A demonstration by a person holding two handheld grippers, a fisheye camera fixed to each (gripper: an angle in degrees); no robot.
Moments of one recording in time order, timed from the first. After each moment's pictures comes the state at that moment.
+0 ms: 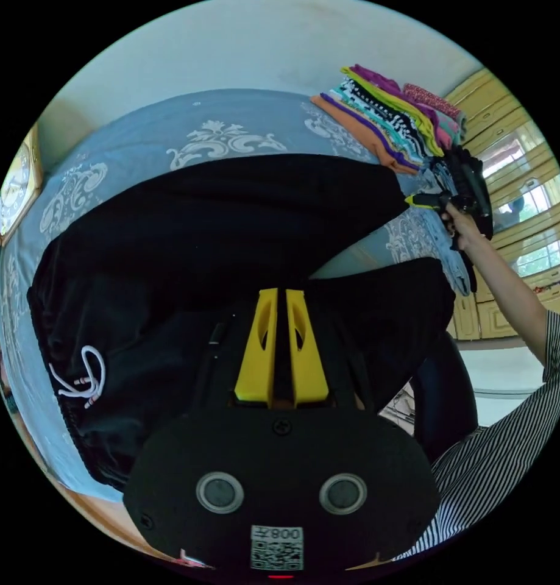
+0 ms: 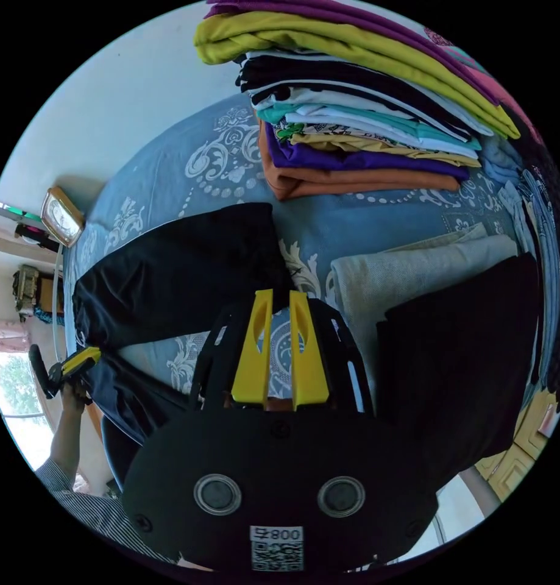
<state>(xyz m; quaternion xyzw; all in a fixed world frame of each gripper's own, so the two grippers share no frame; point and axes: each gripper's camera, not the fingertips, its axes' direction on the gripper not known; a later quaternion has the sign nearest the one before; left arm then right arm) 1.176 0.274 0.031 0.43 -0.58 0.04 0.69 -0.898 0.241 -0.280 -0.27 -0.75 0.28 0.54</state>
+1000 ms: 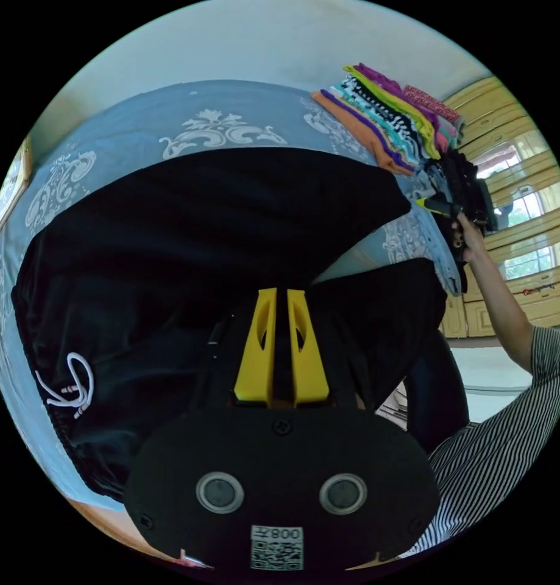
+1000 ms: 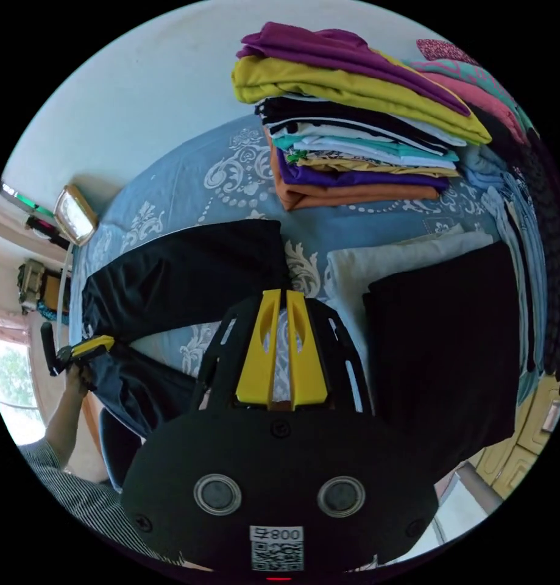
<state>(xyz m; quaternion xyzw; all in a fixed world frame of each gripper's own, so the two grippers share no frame) 1.086 0.283 0.064 0.43 -0.55 0.05 0.71 -0.867 0.202 -0.290 -0.24 -0.74 0.30 0.55</state>
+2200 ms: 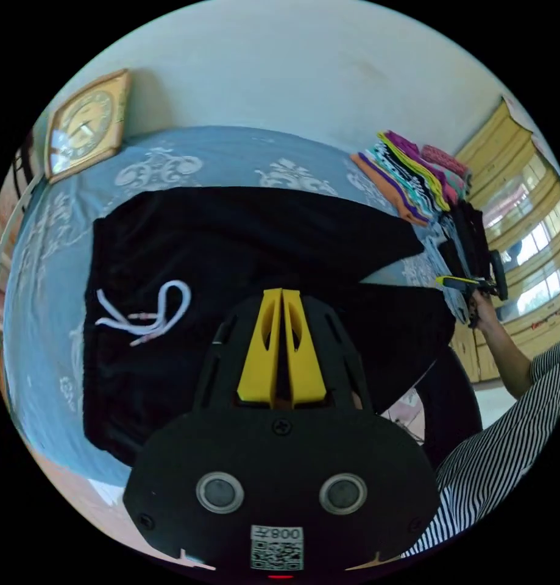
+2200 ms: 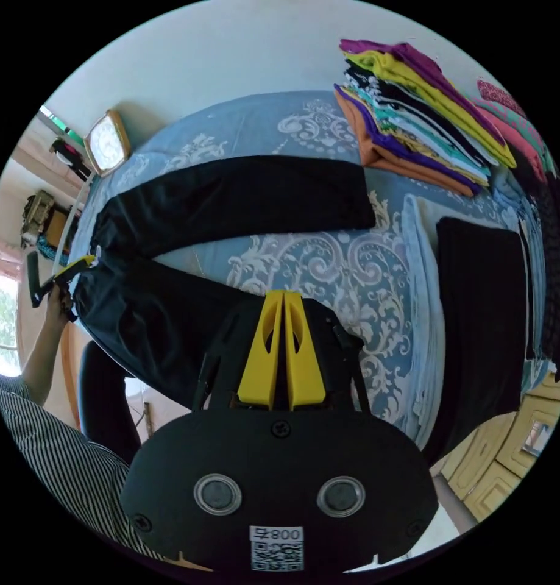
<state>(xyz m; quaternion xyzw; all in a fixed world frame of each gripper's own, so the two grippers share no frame) 0.879 0.626 0.119 0.55 -0.55 0.04 0.63 -0.708 0.065 -0.434 -0.19 -0.76 0.22 0.58</state>
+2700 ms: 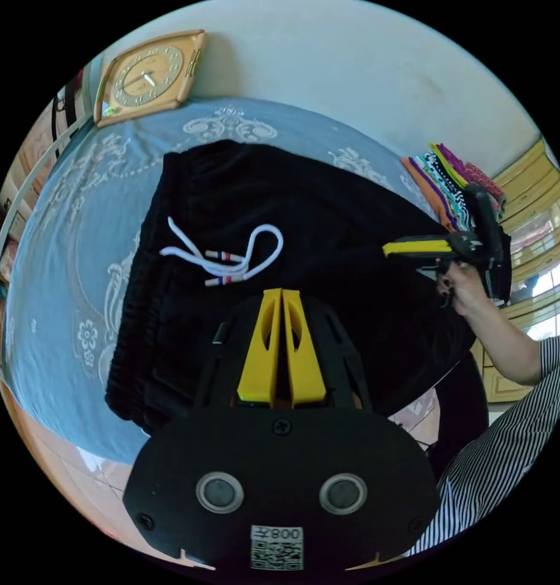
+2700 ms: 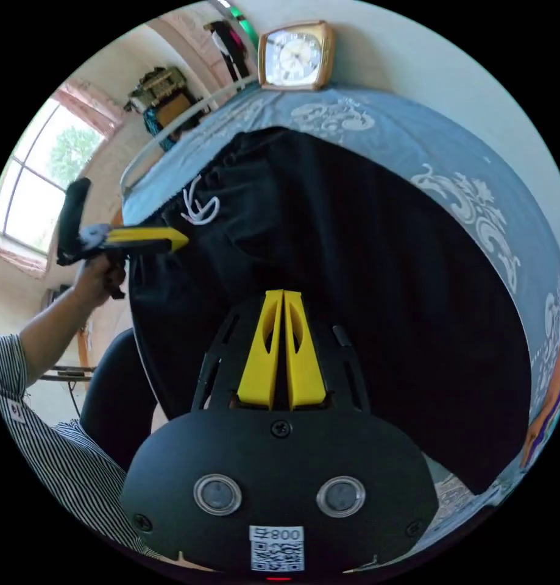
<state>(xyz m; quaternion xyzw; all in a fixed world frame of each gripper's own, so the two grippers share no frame) 0.716 0.757 0.094 0.57 -0.53 -0.04 0.62 -0.657 -0.221 -0.616 0.07 -0.86 0.00 0.51</state>
